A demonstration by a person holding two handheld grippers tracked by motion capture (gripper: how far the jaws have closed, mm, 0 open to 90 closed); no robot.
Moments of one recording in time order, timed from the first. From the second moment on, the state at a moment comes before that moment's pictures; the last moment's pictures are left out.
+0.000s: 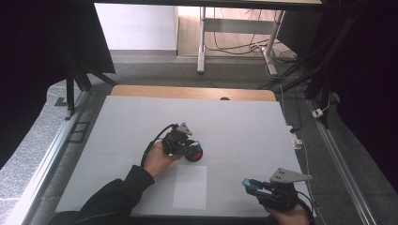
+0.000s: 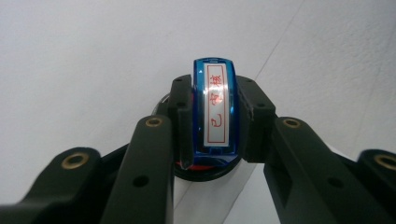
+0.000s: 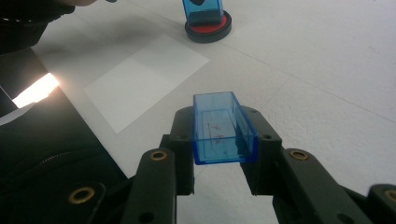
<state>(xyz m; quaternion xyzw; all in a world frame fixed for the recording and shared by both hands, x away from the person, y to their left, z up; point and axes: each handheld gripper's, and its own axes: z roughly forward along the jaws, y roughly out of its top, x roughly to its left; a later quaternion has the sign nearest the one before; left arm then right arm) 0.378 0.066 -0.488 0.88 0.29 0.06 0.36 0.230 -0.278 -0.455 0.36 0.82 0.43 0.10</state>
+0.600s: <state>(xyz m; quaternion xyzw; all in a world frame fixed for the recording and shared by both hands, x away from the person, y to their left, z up) 0.366 0.074 -0.470 0.88 0.28 0.04 0.39 0.230 -0.279 -0.455 0.36 0.82 0.43 0.10</state>
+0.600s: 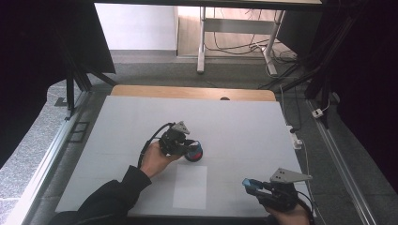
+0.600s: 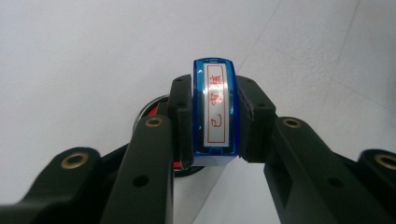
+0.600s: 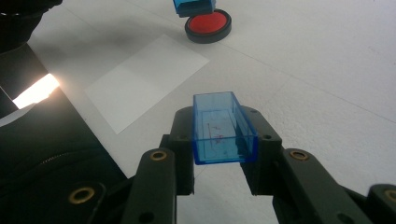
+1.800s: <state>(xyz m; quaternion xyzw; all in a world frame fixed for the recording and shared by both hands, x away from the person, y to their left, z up) 0.331 0.094 -0.446 0.87 0.25 0.02 0.42 0.229 -0.278 -0.455 0.35 0.83 0.43 0.10</state>
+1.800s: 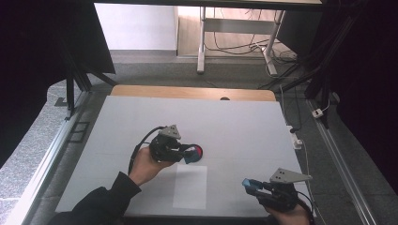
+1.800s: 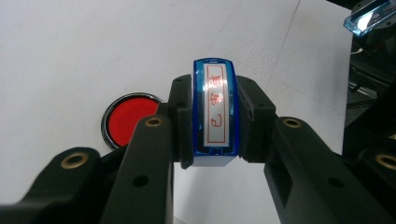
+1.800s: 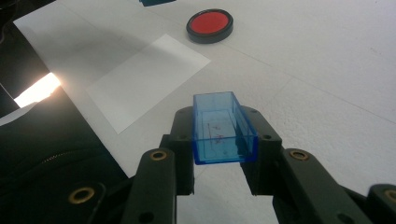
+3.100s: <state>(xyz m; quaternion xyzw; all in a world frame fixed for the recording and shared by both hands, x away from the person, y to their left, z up) 0.298 0.099 -0.457 0.88 0.24 0.00 0.42 0.229 -0.278 -0.455 0.35 0.83 0.43 0.10</state>
